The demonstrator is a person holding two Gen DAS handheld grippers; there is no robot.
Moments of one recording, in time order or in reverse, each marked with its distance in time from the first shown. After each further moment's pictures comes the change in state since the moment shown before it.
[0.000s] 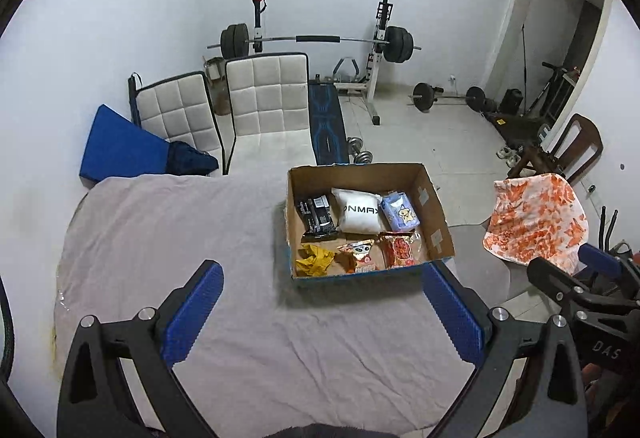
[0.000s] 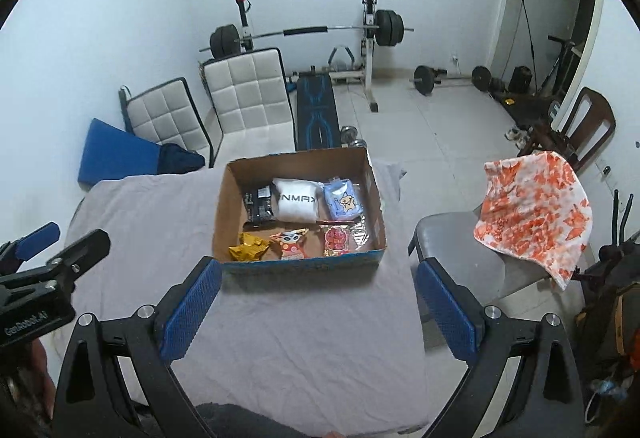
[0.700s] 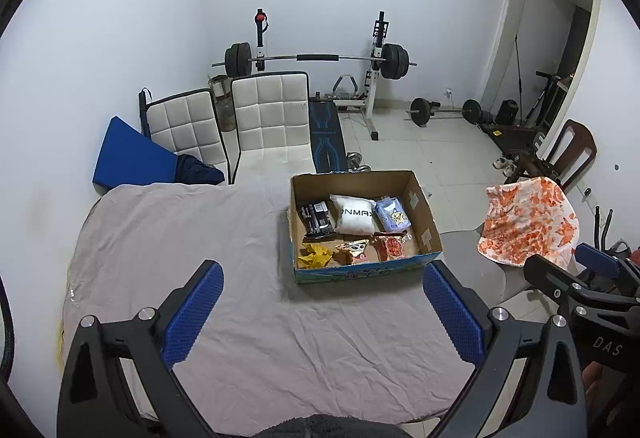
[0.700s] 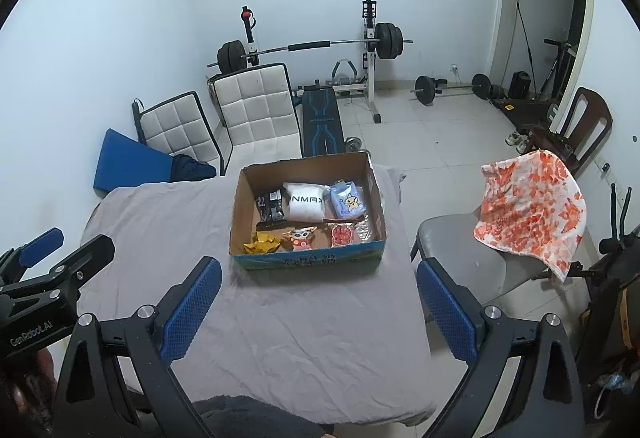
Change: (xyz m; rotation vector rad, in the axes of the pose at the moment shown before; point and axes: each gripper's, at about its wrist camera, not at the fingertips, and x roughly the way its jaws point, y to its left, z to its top) left arm -0.054 -0.009 -0.028 0.007 -0.063 0.009; right arm -0.064 -0.004 -0.034 0.017 -0.049 0.027
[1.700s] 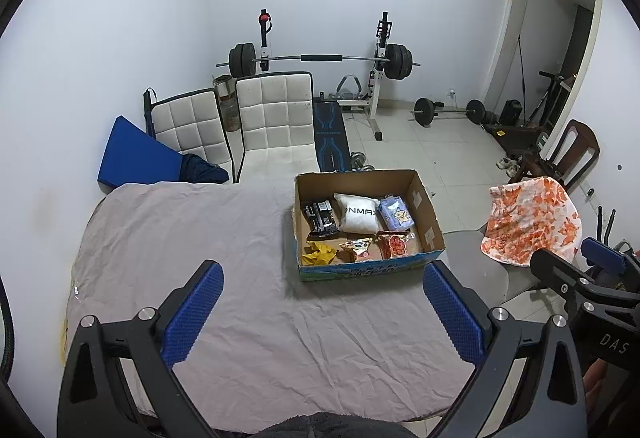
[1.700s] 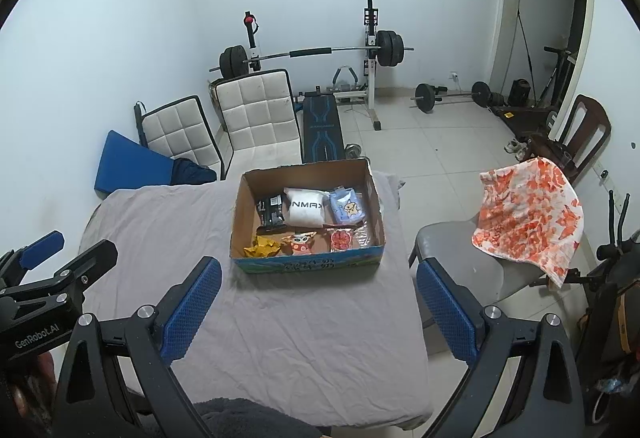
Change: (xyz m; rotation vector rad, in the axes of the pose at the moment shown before) left arm -0.010 0.006 0.009 -0.002 0.001 0.014; right arm -0.011 0.001 0.008 -0.017 -0.018 0.004
